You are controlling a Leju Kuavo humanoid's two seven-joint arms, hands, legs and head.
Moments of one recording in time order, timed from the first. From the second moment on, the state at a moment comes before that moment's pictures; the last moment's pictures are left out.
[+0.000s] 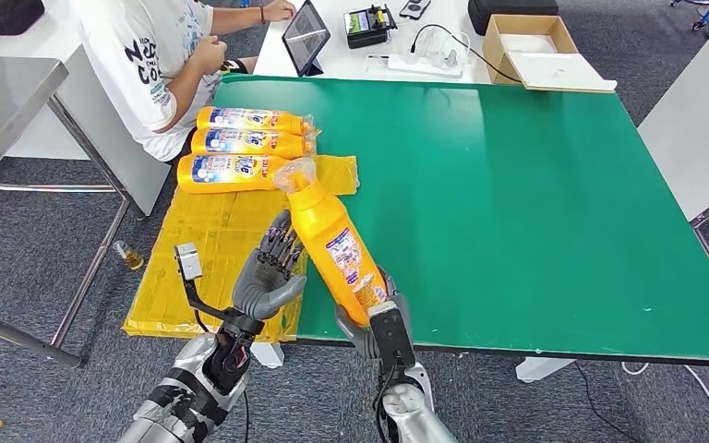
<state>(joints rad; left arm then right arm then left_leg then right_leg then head) -0.29 -0.15 -0.35 -0.96 0.44 -0.46 -0.35 -0.27 0.31 0.39 -0.72 0.23 -0.39 -0.70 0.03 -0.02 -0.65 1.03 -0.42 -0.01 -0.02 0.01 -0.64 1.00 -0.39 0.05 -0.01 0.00</state>
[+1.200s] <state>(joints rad) -0.34 -0.15 -0.37 -0.86 0.48 -0.51 -0.35 -0.36 0.34 0.52 -0.52 0.40 -0.33 -0.67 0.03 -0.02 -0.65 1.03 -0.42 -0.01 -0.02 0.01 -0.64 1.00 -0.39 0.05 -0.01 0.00</state>
